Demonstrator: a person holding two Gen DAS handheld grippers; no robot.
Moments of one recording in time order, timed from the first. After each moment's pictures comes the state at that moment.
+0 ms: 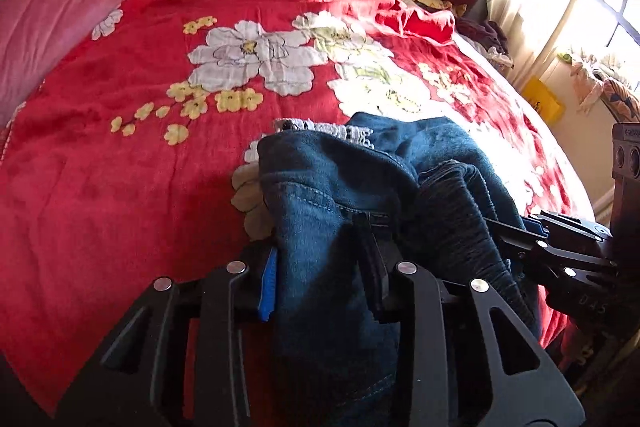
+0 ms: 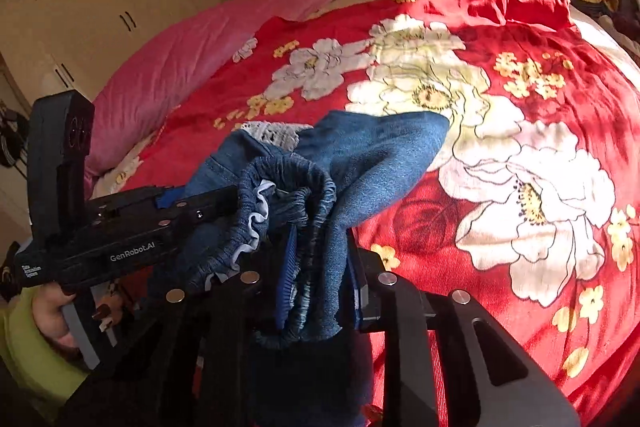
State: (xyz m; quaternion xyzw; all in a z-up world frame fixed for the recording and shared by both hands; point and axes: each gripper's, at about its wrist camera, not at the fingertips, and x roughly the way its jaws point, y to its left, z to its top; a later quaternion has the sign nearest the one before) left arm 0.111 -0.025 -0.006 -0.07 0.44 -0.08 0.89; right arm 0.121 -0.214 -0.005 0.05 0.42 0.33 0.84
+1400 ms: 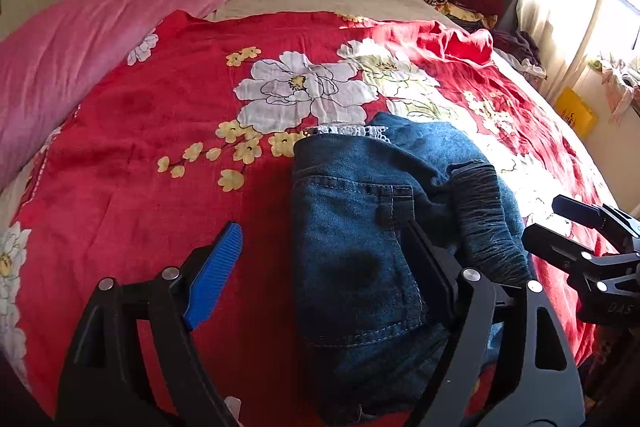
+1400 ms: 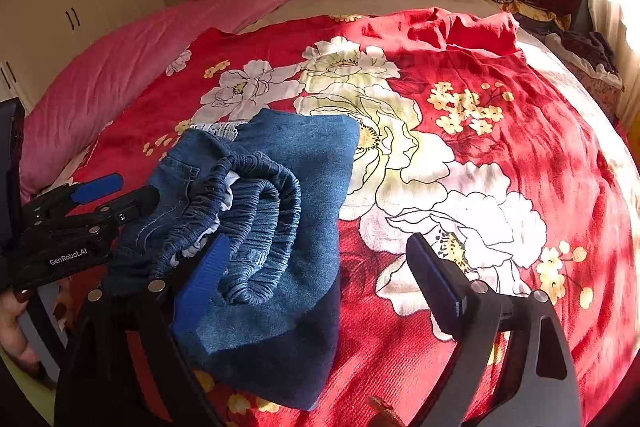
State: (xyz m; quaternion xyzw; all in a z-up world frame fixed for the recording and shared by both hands) left arm 0.129 -0.006 0.004 -0.04 0.42 -0.01 0.91; right arm 0.140 -0.219 0.000 0.00 0.43 0.20 0.88
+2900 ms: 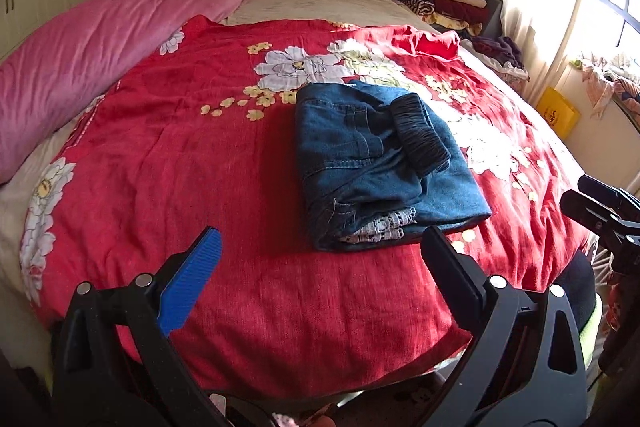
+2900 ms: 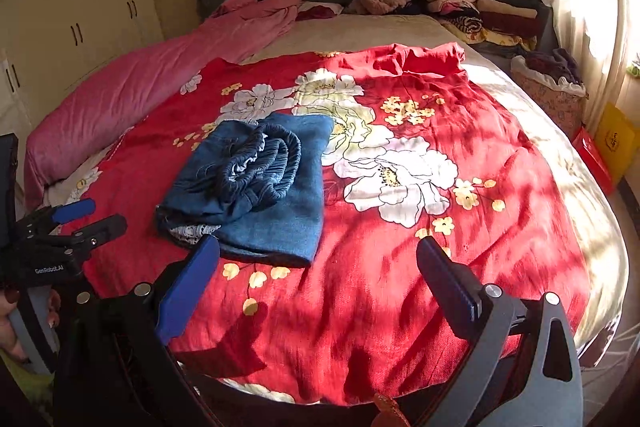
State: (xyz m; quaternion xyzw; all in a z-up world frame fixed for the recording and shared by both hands) left arm -0.002 -0.014 0.026 -0.05 0.41 -0.01 0.91; right arm 0.010 -0.264 0.039 0.00 0.37 0.17 0.91
